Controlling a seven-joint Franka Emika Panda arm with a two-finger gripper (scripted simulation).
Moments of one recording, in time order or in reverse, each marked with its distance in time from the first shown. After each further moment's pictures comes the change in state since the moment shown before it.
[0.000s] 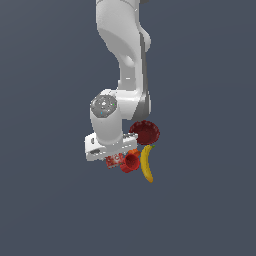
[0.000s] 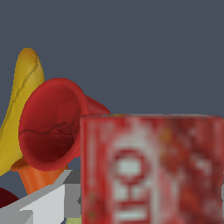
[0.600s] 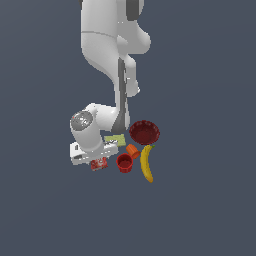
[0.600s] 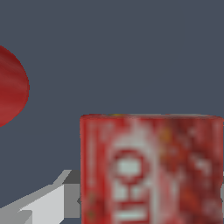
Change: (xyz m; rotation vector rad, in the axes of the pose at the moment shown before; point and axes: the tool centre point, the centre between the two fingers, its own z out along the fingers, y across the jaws) arm -0.040 0.072 0.075 0.001 0.000 0.001
